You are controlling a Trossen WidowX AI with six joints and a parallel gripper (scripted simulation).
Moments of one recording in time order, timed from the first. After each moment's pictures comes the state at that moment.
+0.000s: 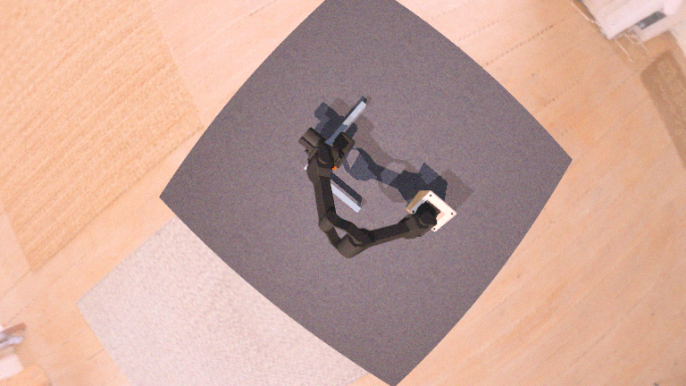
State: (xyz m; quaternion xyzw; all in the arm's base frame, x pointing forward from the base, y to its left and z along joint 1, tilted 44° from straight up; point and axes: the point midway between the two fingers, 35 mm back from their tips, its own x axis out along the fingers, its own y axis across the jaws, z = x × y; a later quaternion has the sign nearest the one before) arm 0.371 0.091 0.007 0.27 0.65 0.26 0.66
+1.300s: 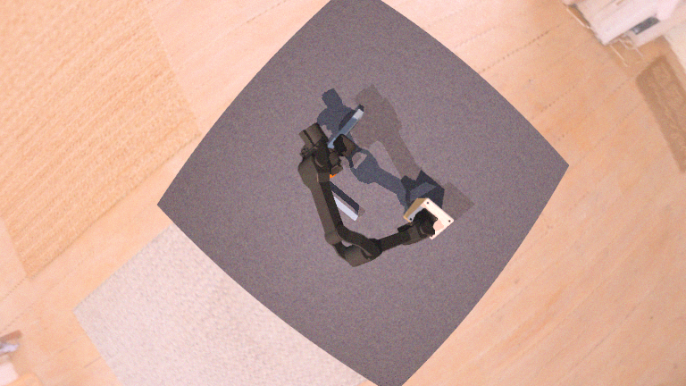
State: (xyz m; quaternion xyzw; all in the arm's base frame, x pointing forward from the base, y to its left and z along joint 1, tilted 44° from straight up) arm 0.366 0.007 0.089 0.28 0.65 0.25 0.66
